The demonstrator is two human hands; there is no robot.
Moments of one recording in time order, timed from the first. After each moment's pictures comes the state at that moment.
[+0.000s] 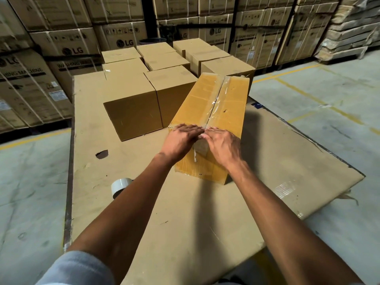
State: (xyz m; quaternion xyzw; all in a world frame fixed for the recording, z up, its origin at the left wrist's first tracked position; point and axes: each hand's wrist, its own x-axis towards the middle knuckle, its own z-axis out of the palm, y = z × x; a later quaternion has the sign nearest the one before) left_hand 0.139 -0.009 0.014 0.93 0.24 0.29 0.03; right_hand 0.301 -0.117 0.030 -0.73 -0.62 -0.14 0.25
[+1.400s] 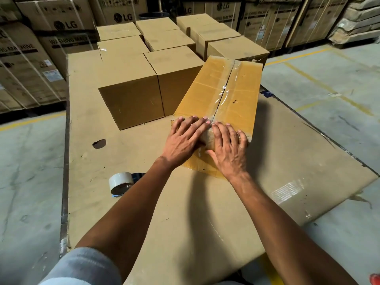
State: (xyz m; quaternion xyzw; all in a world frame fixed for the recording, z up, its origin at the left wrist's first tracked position) left_hand 0.133 0.010 -0.051 0.91 0.25 0.31 -0.14; right_hand 0.302 -0.113 -0.038 -0.73 -0.60 -0.31 0.11
